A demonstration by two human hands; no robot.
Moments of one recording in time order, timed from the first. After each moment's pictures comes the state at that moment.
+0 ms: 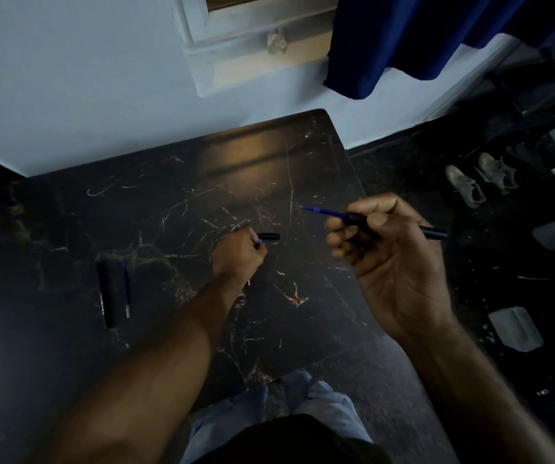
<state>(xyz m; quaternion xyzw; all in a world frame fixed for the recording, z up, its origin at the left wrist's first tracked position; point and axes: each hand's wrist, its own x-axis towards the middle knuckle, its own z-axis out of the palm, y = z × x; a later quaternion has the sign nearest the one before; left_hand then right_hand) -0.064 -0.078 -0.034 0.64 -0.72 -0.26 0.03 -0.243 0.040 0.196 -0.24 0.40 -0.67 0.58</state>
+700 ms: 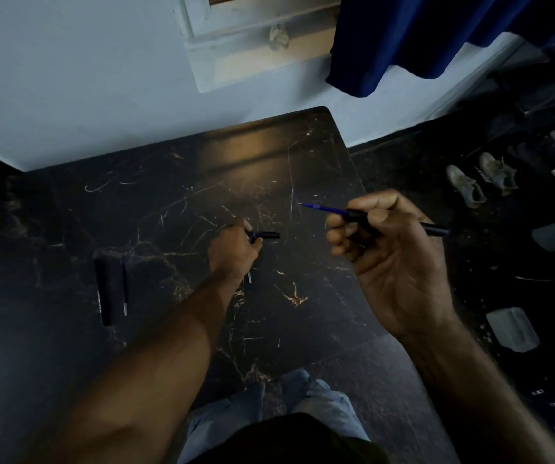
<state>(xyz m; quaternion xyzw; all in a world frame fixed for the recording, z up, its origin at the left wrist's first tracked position) -0.062 -0.083 -0.036 0.67 -0.70 -0.25 0.07 -0.244 0.034 0.196 -0.24 0.40 -0.66 0.59</state>
